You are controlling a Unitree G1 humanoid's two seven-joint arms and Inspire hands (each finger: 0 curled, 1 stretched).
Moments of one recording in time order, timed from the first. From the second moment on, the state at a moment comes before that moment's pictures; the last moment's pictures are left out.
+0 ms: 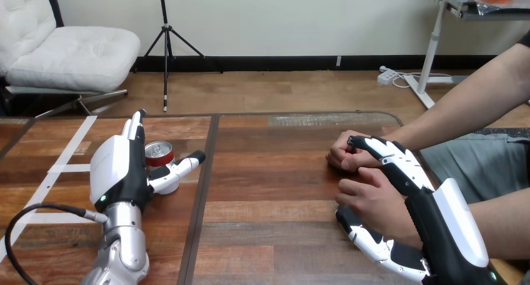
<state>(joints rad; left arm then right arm) -0.48 0.27 -0.13 1.02 0.51 -0.27 0.53 0.35 -0.28 -0.01 -0.10 -0.43 -0.68 -0.11</state>
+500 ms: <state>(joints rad) -0.50 0.27 -0.13 1.04 0.50 -0.27 0.53 0.35 -0.28 -0.01 -0.10 -0.43 -0.68 -0.11</state>
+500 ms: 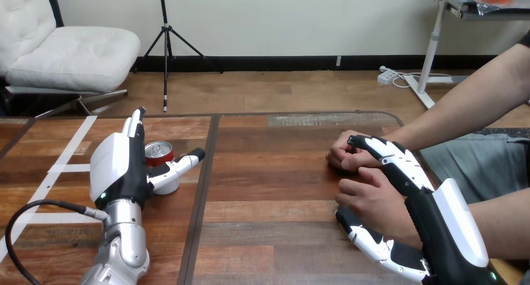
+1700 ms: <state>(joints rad) -0.53 0.27 -0.11 1.11 0.40 -0.27 0.53 0.36 -0.28 -0.01 -0.11 -0.43 -0.66 -0.08</state>
